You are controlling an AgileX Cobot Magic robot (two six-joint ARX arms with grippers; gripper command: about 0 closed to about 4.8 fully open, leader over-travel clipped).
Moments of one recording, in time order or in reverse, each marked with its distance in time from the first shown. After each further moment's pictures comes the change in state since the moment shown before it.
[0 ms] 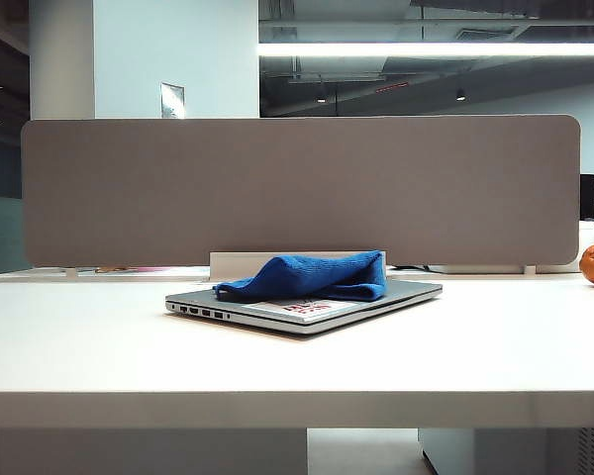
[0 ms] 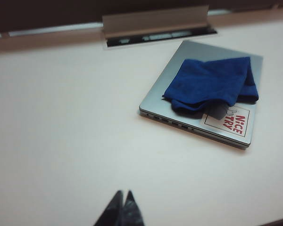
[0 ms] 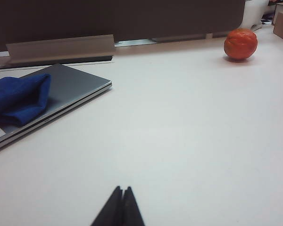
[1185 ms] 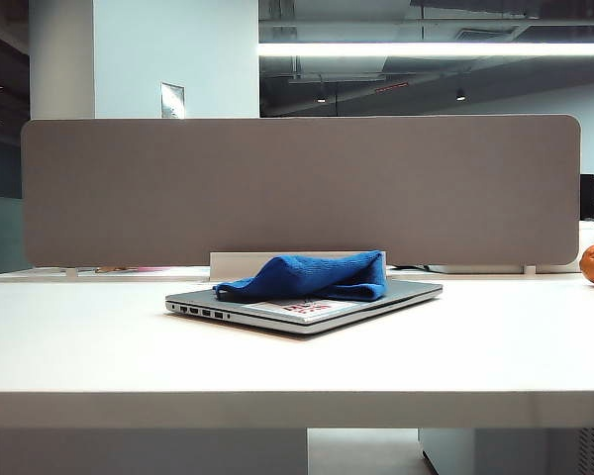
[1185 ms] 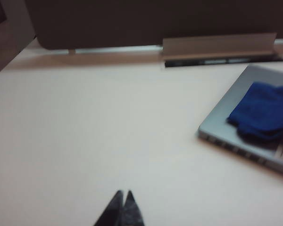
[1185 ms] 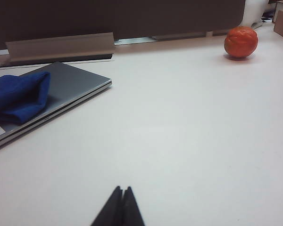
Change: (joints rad) left arm 0.238 -0.079 -0.318 0.421 0.030 0.064; right arm 0.000 0.000 0.000 -0.006 0.000 0.000
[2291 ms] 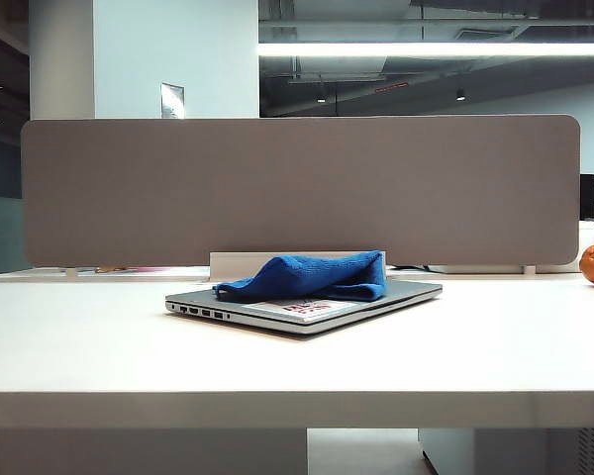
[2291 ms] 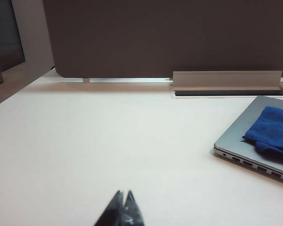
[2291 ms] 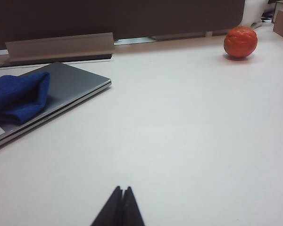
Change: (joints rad) left arm 0.171 -0.311 -0.325 0.196 0.129 -0.003; right arm 0.000 0.000 0.000 0.000 0.000 0.000
